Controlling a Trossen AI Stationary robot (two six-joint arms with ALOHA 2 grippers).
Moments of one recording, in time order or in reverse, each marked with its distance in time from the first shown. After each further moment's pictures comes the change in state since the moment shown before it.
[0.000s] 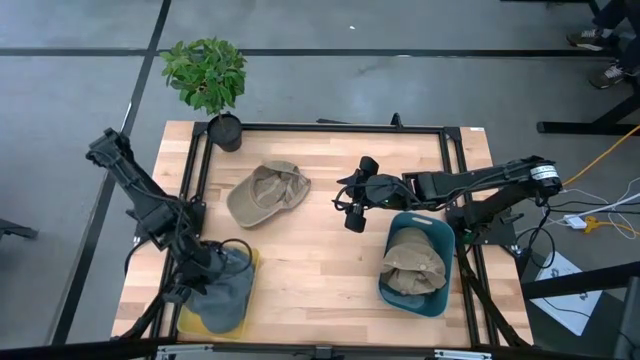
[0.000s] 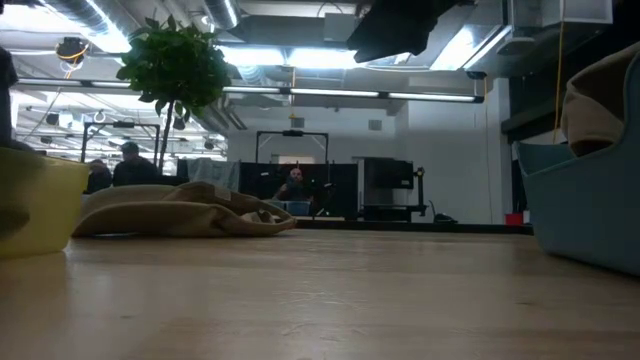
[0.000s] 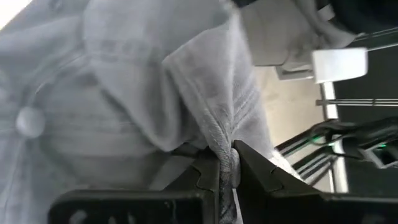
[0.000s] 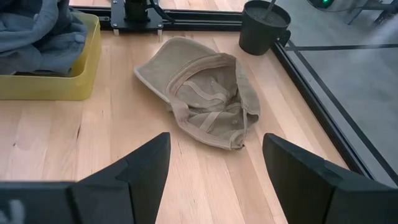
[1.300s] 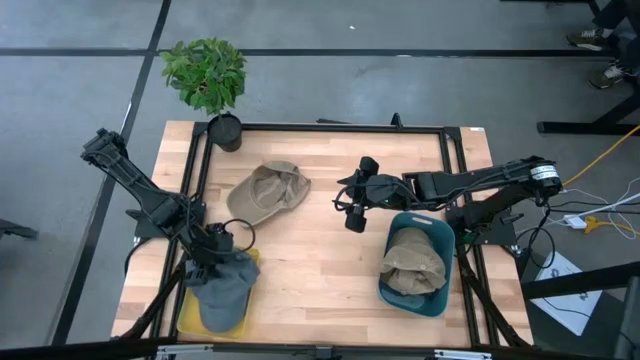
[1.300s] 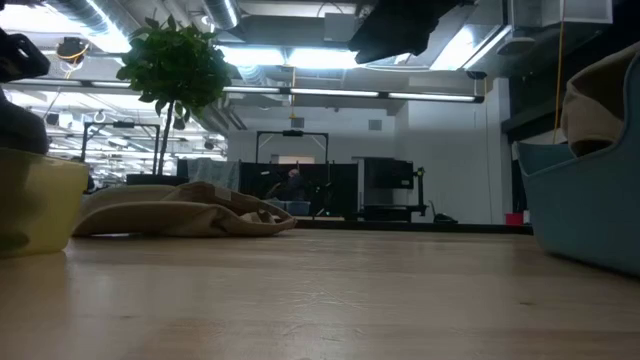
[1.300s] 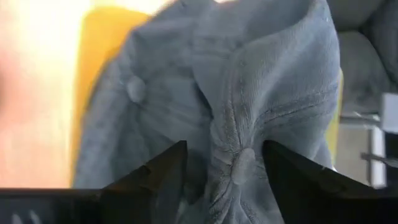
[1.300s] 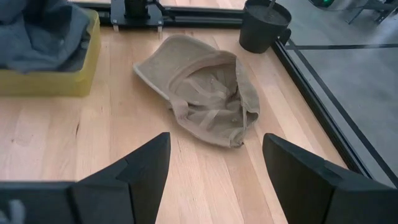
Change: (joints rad) left arm 0.104 -0.114 -0.200 0.020 -0.176 -0.060; right arm 0.000 -0.001 0.000 -0.006 -0.001 -0.005
